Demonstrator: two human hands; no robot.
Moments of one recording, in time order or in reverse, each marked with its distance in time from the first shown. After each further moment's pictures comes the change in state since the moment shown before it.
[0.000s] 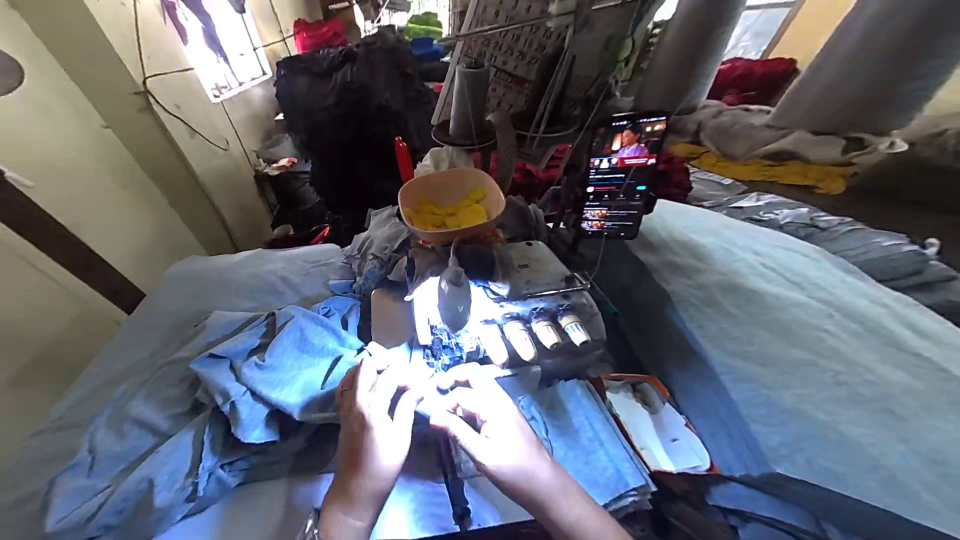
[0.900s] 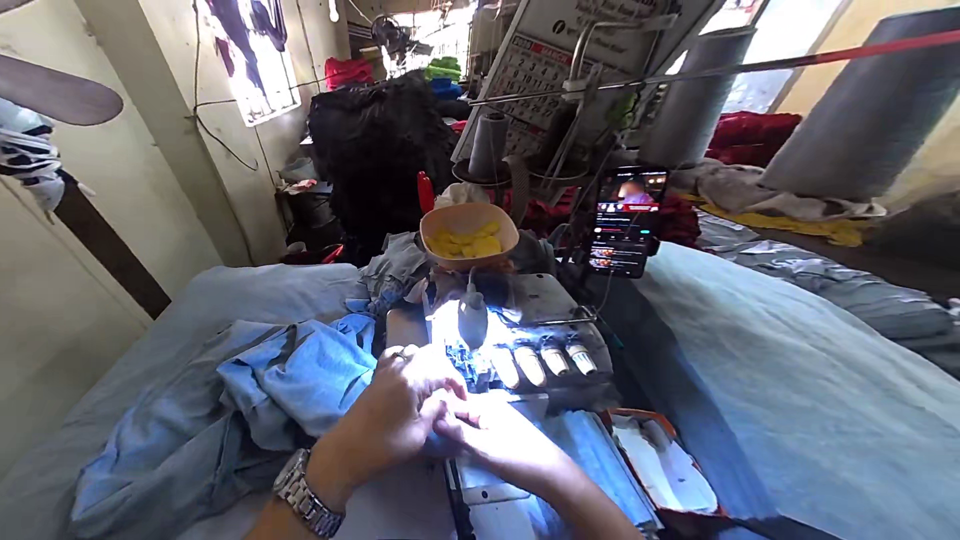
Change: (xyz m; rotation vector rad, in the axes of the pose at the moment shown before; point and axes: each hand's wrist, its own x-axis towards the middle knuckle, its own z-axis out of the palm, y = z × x) left_hand 0.070 0.013 -0.042 -0.243 -0.546 0.321; right_hand 0.039 -0.032 -0.026 0.049 -0.439 0.181
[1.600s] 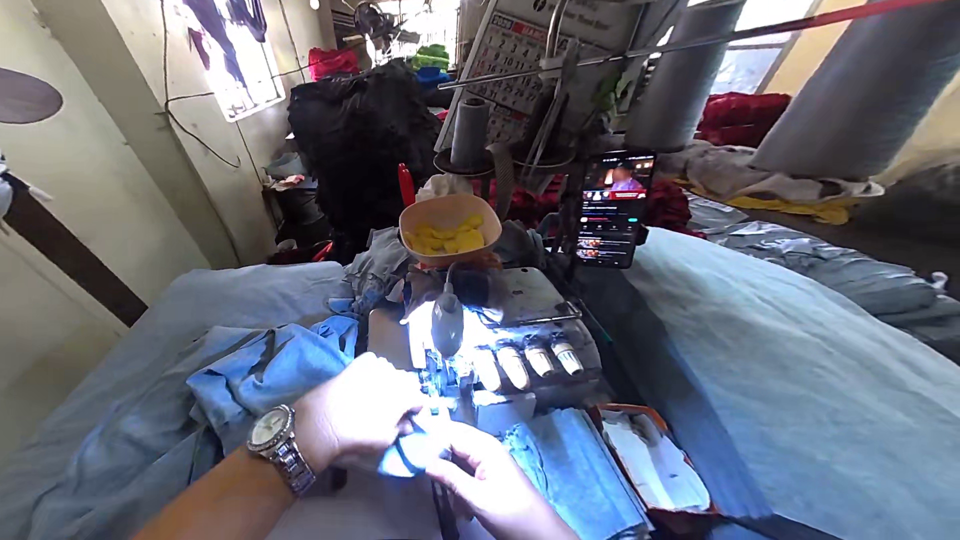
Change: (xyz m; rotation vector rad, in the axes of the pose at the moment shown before) left_hand 0.037 -0.006 -0.021 0.425 -0.857 -0.054; right_hand -0.032 0.037 0.041 0.340 0.205 -0.053
